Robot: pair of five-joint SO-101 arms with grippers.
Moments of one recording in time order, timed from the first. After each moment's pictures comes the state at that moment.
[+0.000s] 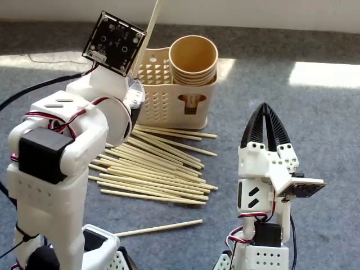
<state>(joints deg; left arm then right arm) 14.0 -29.1 -16.5 89.6 -3.1 -0.4 -104.2 96.2 -2.2 -6.1</state>
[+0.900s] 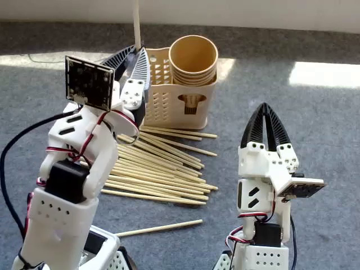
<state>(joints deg) 13.7 -51.2 31.0 28.3 2.6 -0.4 -104.2 96.2 -2.2 -6.1</state>
